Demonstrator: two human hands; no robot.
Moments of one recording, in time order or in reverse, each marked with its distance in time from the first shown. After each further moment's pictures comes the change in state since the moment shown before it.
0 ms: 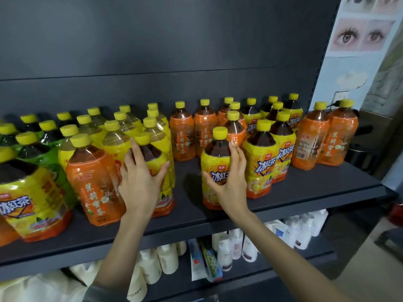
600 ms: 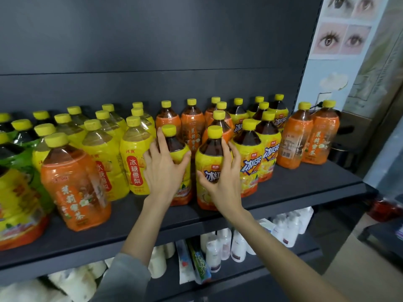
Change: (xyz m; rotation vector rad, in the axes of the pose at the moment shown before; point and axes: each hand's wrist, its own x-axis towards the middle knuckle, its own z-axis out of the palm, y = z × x) left_hand 0.004 0.057 0.047 -0.099 -0.055 0.103; right_hand 0.007 0.007 -0.016 -0.144 0.041 -0.063
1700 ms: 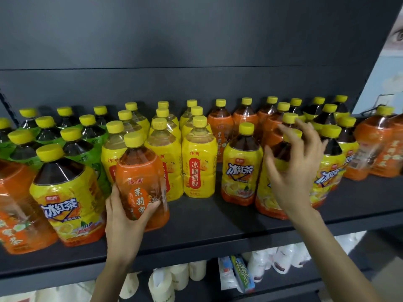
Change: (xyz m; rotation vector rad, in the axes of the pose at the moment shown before) left_hand -0.037 -0.211 -0.079 -0.404 0.007 -0.326; right_hand 0.035 -0.058 0.023 -0.217 0.277 -0.217
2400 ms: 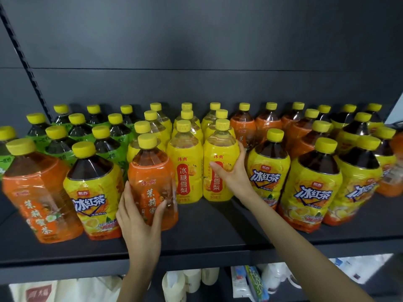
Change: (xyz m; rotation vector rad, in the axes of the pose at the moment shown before) left_hand -0.008 0.001 -0.001 0.043 0.208 0.071; right_hand -0.029 -0.052 0.124 0.879 -0.734 0.597
